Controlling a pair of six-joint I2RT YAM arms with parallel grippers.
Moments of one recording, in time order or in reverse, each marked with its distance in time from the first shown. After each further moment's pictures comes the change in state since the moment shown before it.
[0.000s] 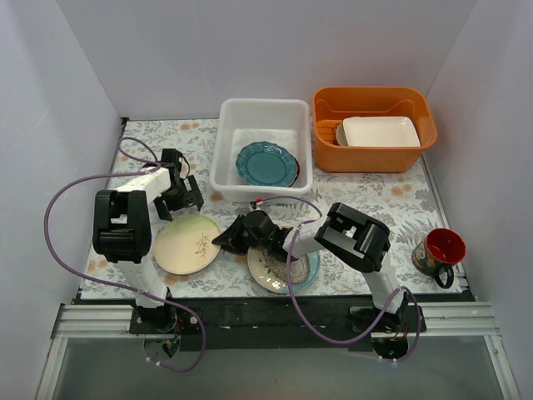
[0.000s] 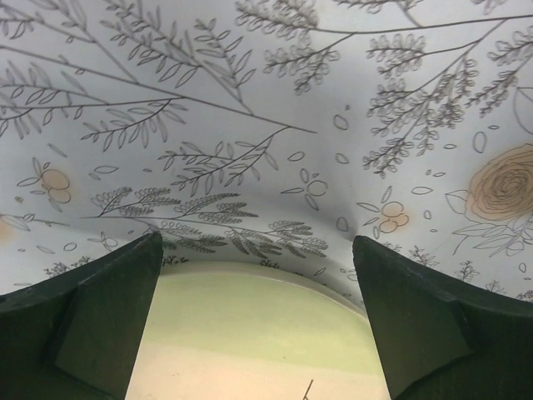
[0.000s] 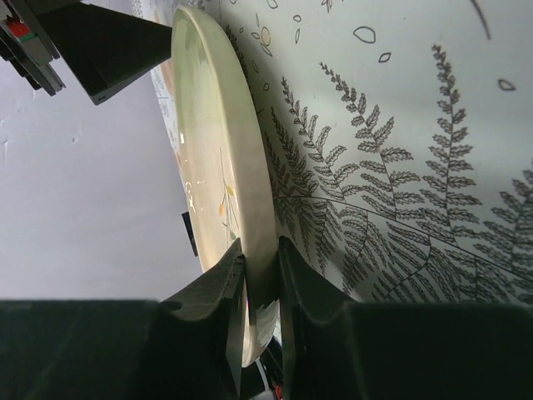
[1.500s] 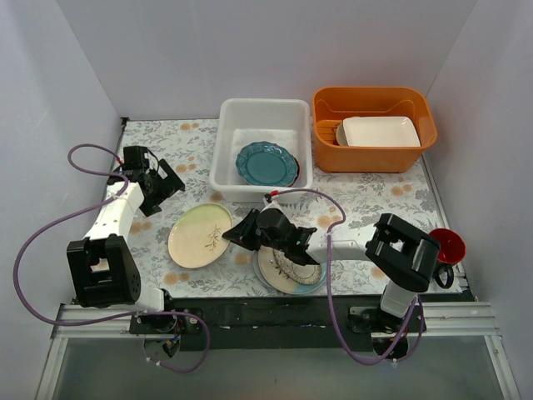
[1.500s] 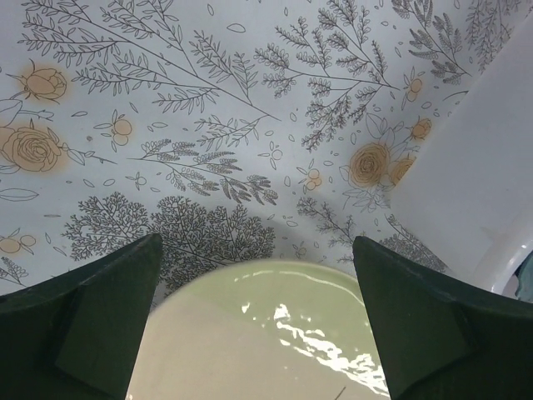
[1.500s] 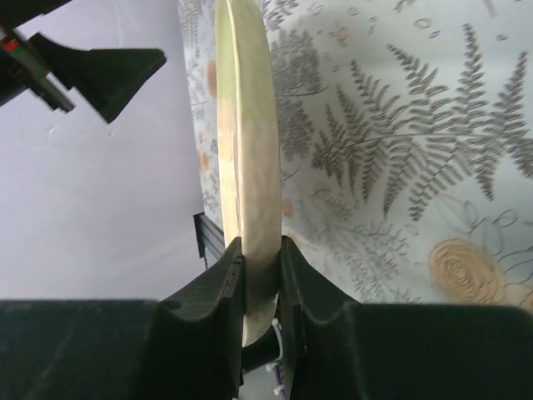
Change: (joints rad) left arm 0.161 -0.363 -0.089 0.019 0.140 -0.142; right arm 0.031 -0.346 -0.137 -0.189 0.150 -0.084
